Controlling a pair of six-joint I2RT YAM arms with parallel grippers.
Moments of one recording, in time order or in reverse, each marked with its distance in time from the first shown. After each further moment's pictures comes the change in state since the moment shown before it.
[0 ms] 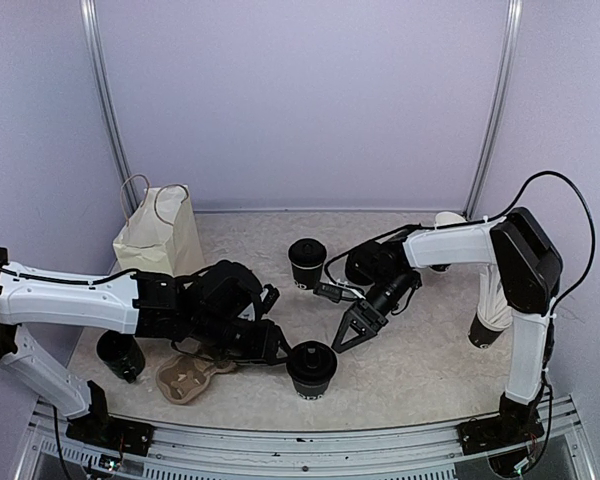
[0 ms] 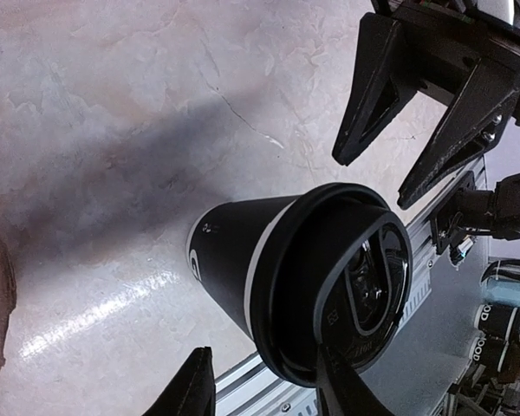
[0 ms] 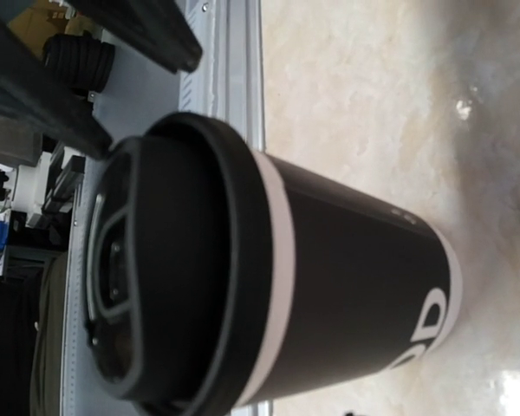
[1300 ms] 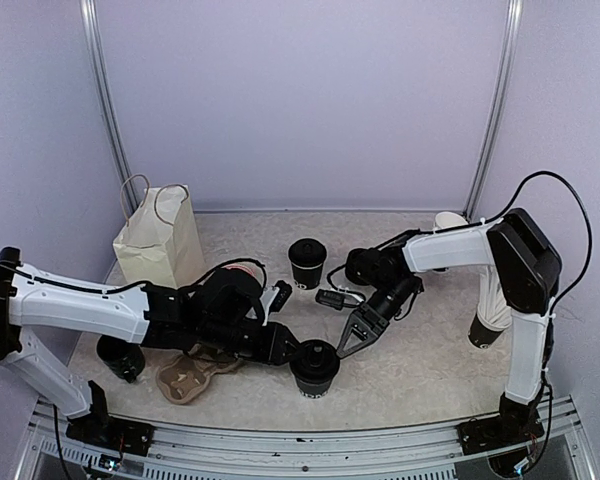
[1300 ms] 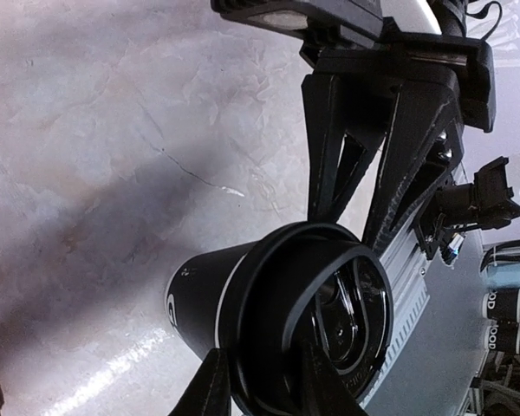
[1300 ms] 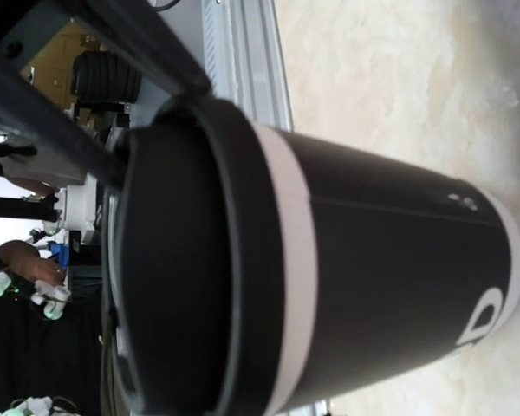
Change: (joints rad) left arm 0.005 0.044 -0.108 0.284 0.018 0.126; right arm 0.010 0.014 -0.035 -0.021 -0.041 0.101
